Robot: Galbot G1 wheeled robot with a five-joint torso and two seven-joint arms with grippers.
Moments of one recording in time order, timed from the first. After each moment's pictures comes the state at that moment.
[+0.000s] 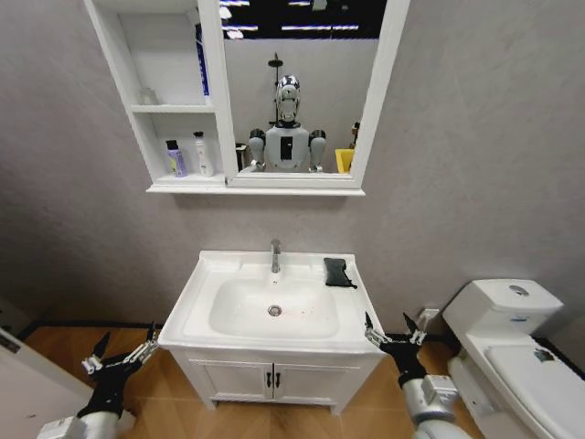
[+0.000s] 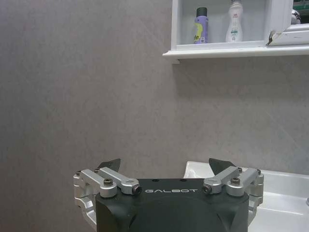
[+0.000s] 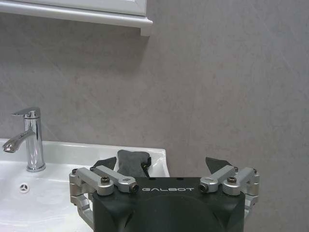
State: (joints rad) left arm 1.78 -1.47 -0.91 -2.31 -0.37 0.02 -0.03; right arm -1.67 1.51 0.69 2.27 0.06 -0.13 0.02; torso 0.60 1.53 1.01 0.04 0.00
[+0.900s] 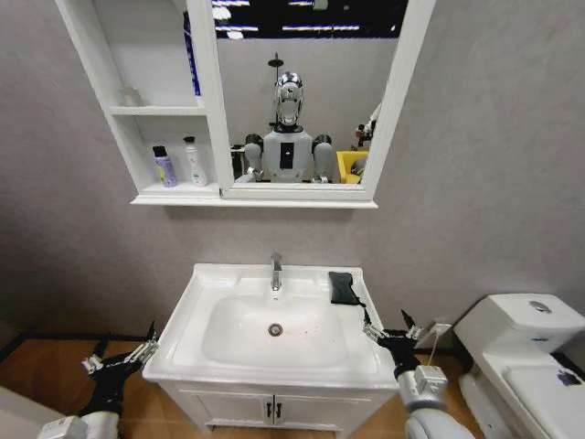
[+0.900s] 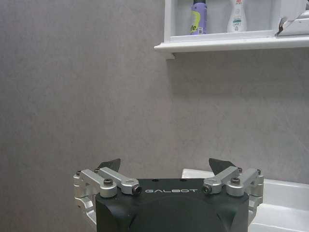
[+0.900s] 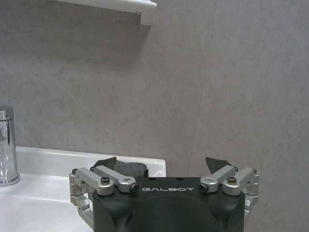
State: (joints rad) left arm 1.78 -1.46 -0.91 -2.31 -0.37 0.02 -0.03; right arm -1.61 1.49 0.69 2.24 0.04 -0.16 0.04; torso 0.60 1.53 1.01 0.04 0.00
